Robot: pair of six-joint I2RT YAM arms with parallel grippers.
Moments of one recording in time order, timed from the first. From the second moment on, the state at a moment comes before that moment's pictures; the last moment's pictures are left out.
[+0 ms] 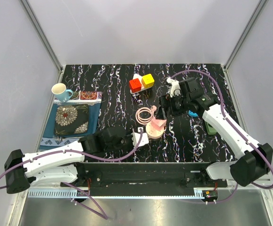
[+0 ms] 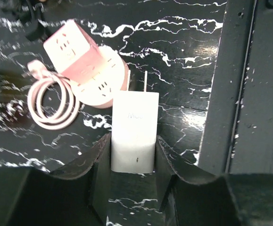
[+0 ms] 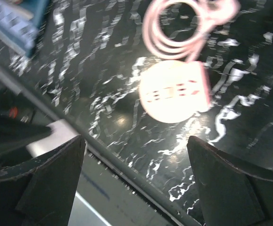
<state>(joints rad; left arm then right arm) -1.13 1.00 0.70 -0.23 0.06 0.40 0.49 1.32 1.27 -0.81 -0.43 0.15</state>
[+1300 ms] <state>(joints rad) -1.00 1.07 0.87 -0.43 -0.01 -0.09 0.46 1.16 0.92 -0.33 -0.33 0.47</state>
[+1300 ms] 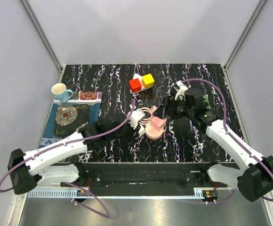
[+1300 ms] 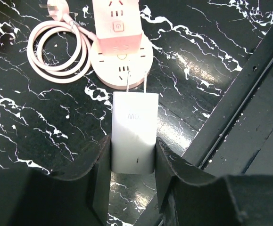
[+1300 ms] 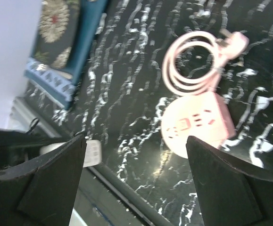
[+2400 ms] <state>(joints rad) -0.98 1.25 1.01 -0.29 0.01 -0.16 0.46 1.10 0.70 0.08 -0.47 1.08</state>
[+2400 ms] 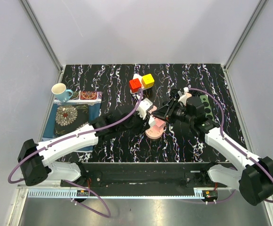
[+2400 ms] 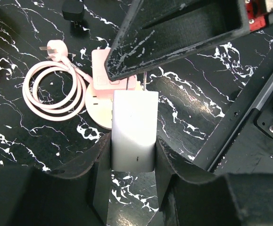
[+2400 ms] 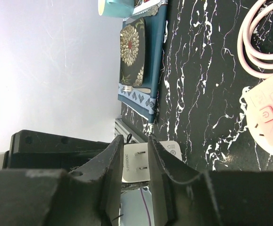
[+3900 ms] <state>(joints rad) -0.97 0.95 0.47 0.43 -0.15 -0.15 0.46 0.98 0.65 0.20 -0.35 1.34</state>
